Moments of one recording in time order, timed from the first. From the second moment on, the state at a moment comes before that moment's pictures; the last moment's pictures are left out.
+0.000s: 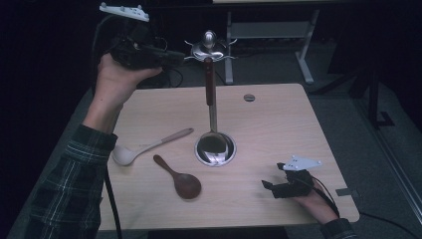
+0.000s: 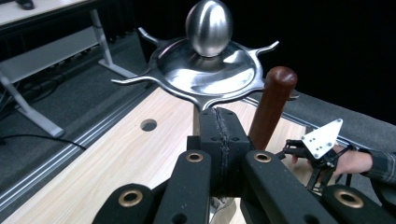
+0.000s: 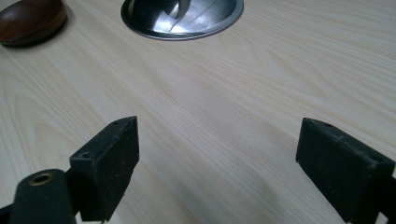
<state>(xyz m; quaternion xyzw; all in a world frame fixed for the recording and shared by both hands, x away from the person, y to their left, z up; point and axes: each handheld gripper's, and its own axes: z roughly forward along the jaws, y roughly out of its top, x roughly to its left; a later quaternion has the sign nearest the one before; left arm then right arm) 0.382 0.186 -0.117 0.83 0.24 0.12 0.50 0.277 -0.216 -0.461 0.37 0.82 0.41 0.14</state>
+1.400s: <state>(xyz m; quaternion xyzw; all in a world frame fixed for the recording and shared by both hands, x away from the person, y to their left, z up) 0.442 0.183 -0.121 0.81 0.28 0.15 0.50 0.276 -0.217 -0.461 0.37 0.82 0.42 0.14</state>
